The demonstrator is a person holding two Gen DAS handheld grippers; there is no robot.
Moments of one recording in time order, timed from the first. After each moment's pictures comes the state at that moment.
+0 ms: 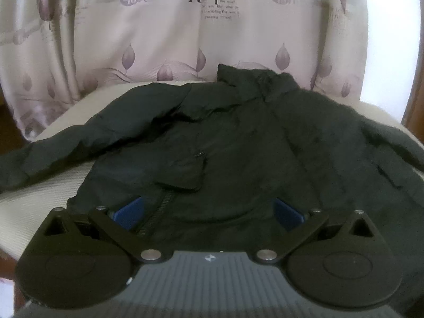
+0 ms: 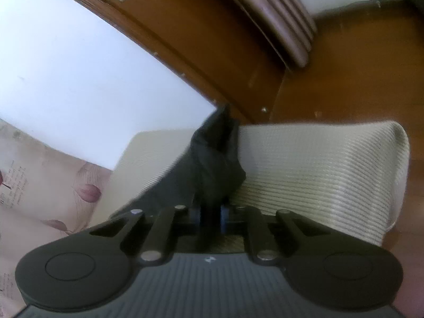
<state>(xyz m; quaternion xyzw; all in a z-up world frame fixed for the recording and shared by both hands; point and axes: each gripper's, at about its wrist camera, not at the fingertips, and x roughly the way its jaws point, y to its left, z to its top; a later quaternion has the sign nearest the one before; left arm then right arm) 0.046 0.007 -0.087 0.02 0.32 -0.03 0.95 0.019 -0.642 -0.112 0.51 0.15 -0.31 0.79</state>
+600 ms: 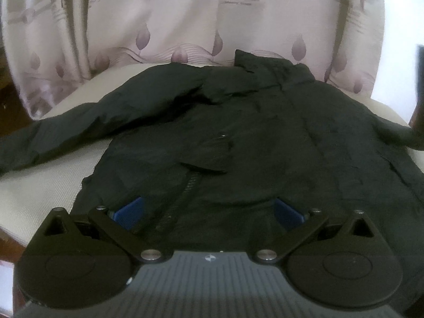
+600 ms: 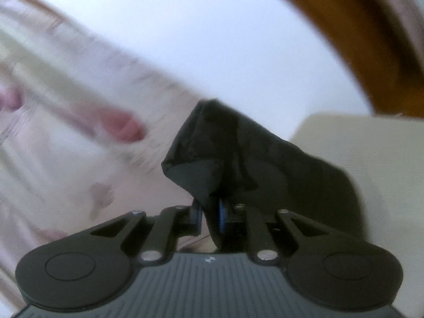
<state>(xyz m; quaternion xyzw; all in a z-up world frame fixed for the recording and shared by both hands) 0.049 0.034 -0.094 0.00 0.35 -0.01 0.94 0.203 -0.478 0.027 0.47 0.12 -0.08 0.87</state>
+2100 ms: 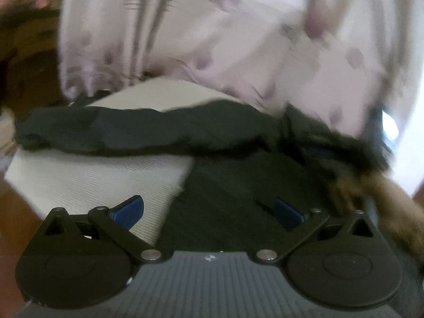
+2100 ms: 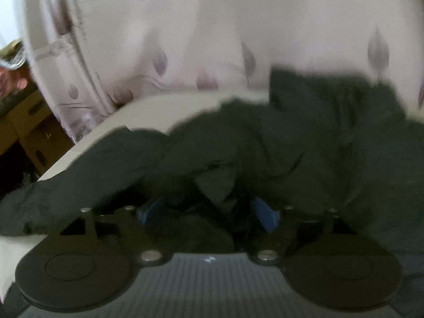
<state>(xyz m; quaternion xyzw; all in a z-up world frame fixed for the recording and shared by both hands) 0.026 0.152 -0.065 -0.15 0.29 0.04 0.94 0.314 -0.088 -0.062 0.06 0.31 0.18 0.93</state>
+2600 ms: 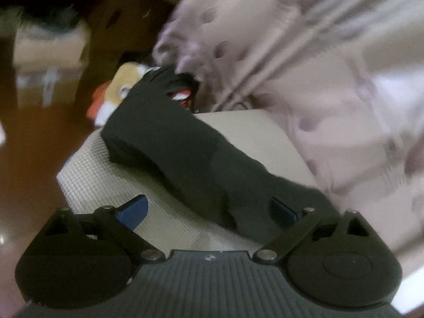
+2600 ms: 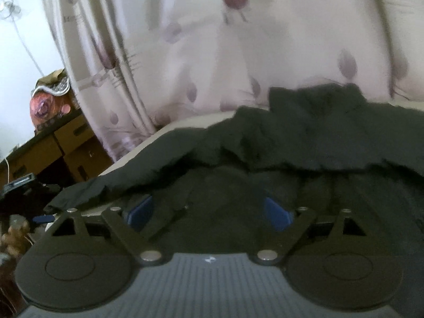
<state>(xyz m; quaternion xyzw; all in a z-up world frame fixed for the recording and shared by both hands) 0.068 0.331 -0.081 -0.41 0.27 0.17 0.86 0.163 -0.154 -0.054 0.16 0.28 0.21 0.92</state>
